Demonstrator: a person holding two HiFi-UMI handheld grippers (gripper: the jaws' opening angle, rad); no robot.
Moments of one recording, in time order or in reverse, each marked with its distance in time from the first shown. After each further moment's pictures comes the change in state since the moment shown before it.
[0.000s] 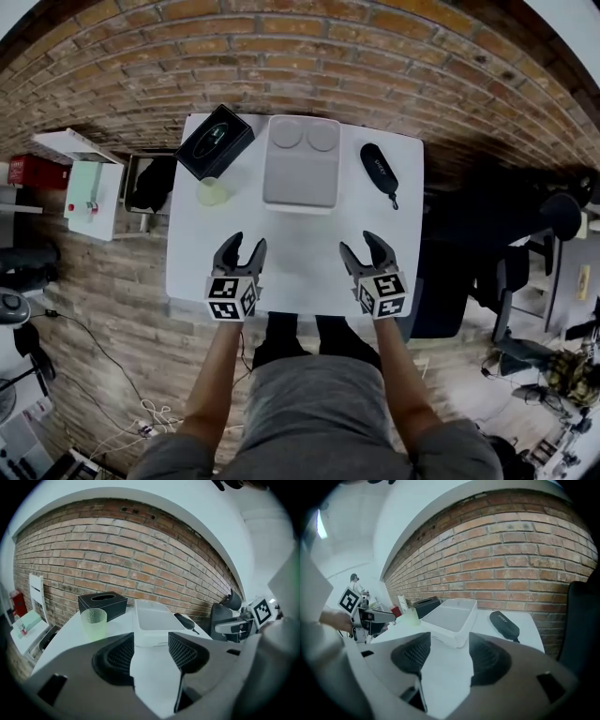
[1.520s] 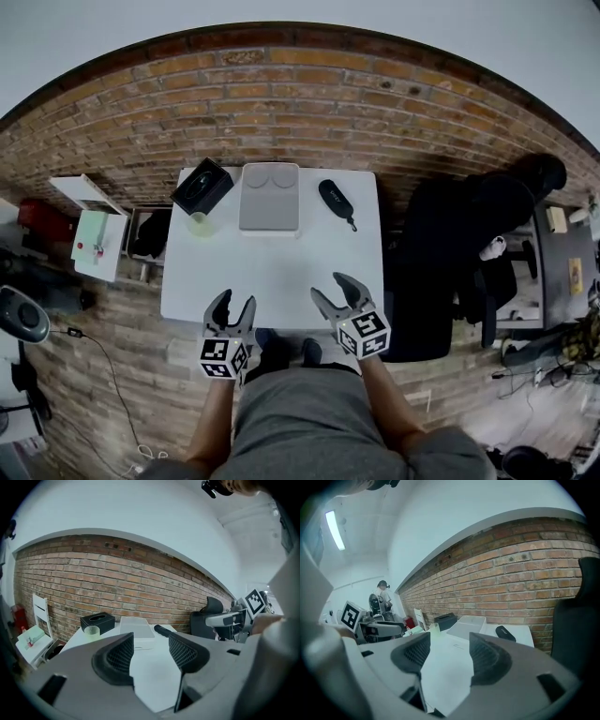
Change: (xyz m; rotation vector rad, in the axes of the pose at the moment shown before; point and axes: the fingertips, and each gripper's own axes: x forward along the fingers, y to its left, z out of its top) left arm -0.131 -0.113 0.019 0.102 -0.153 -0.025; right arm -0.141 0.059 0.038 -0.014 -0.150 0.126
